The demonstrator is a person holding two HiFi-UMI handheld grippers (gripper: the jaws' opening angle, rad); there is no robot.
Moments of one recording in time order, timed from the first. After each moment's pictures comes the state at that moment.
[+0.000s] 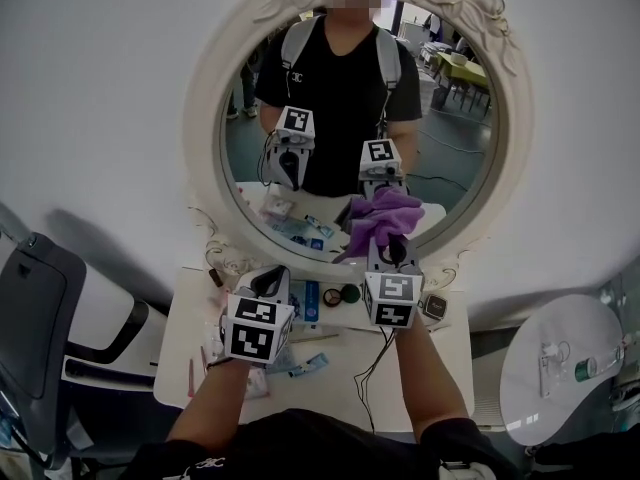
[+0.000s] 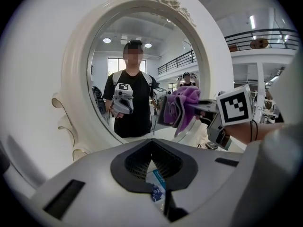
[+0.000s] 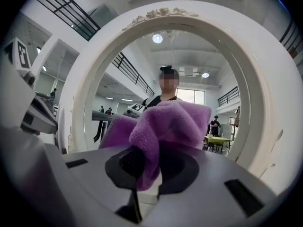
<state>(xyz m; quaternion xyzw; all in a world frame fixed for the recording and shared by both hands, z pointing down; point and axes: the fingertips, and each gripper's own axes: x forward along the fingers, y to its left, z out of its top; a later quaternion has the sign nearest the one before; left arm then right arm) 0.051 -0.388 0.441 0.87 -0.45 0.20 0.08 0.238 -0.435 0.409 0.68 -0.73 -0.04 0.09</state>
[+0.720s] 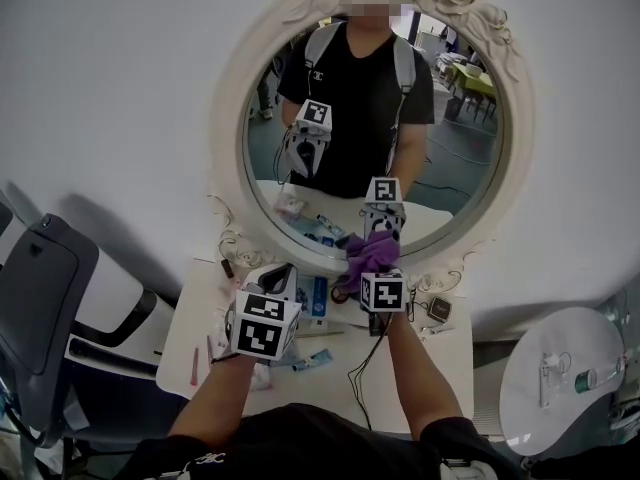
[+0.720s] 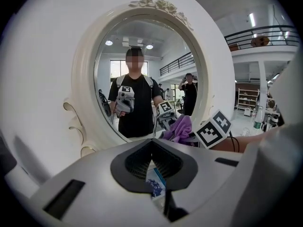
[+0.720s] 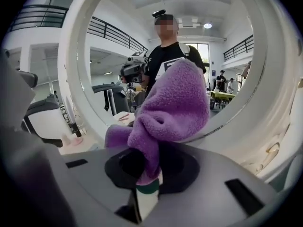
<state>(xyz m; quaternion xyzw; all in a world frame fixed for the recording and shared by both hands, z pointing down) 0.042 -0.367 0.434 0.86 -0.47 0.19 0.07 0.238 -0.439 0.567 0.63 -0.72 0.19 0.21</state>
